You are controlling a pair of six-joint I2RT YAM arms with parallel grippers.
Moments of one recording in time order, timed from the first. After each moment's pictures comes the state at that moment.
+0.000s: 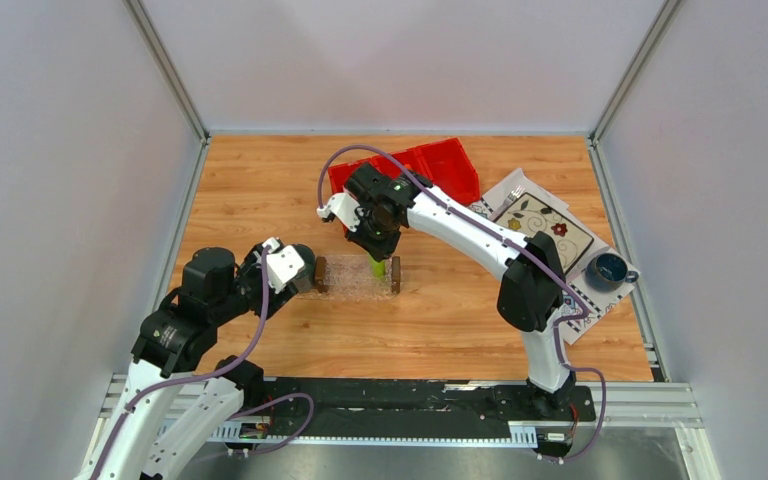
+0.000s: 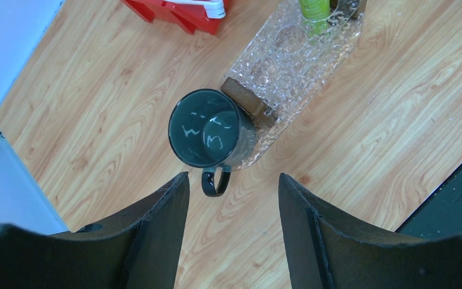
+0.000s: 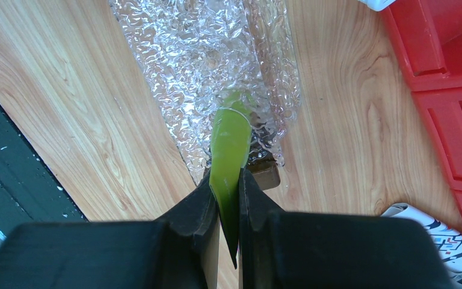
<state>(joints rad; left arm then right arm) -0.40 0.55 0.88 -0.89 0.20 0.53 0.86 2.03 1.93 -1.09 -0.16 -0.36</state>
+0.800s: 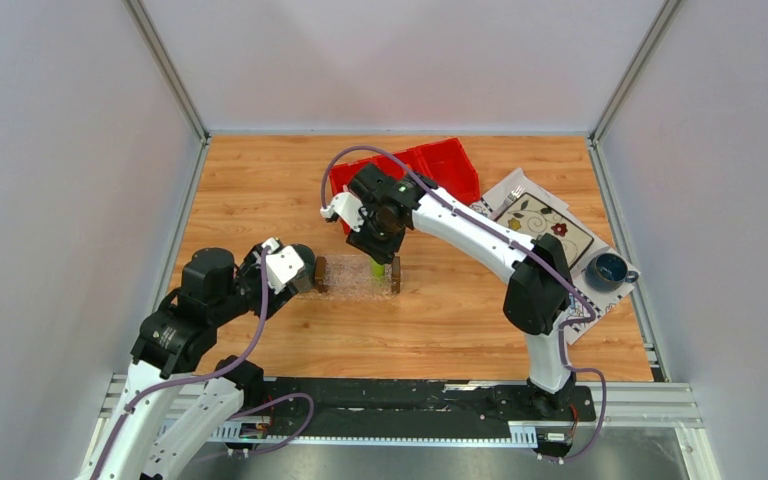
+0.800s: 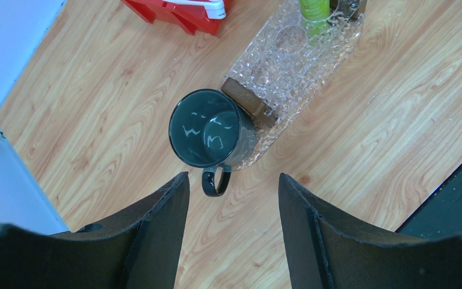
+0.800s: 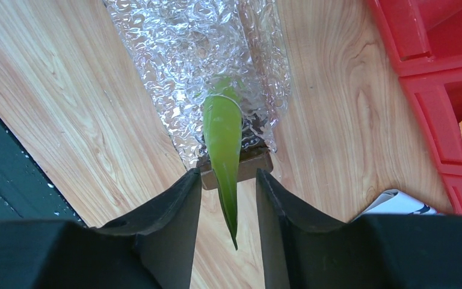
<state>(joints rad) -0.40 0.55 0.88 -0.89 0.20 0.53 0.86 1.99 1.89 -1.08 -0.13 -0.36</state>
